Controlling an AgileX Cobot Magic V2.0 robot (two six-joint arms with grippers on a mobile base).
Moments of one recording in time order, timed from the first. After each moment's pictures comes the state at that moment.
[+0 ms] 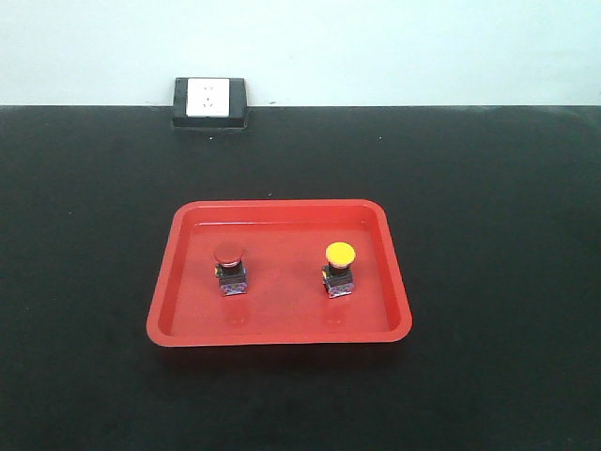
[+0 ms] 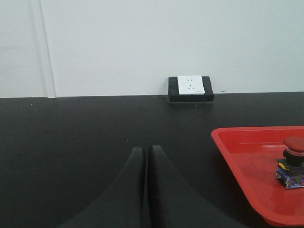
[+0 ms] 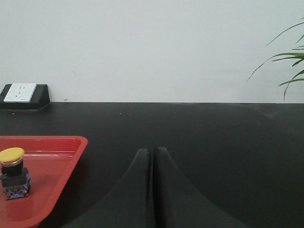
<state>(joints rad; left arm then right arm) 0.04 -0.02 0.03 0.02 0.08 -0.05 -0.01 -0.01 0.03 -0.07 0.06 0.05</state>
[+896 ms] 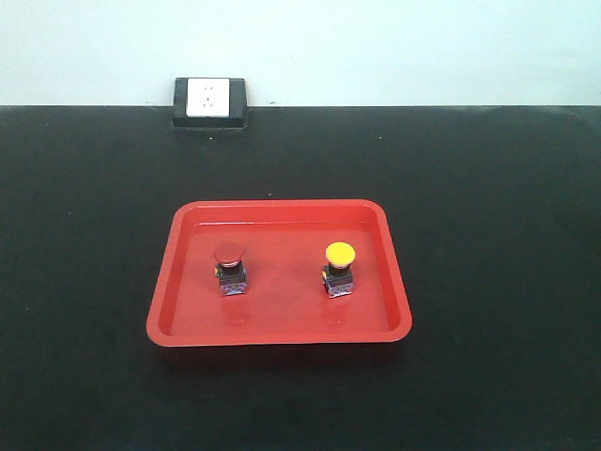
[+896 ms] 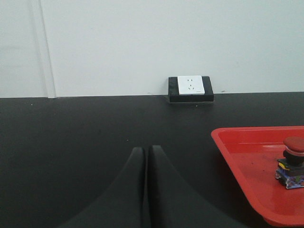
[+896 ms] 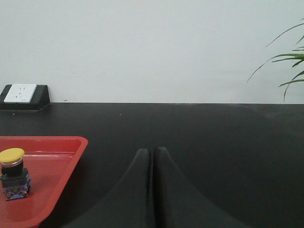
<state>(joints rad) 0.04 -0.02 0.03 0.02 0.08 -0.05 -0.01 -0.01 0.03 -0.07 0.05 0.05</state>
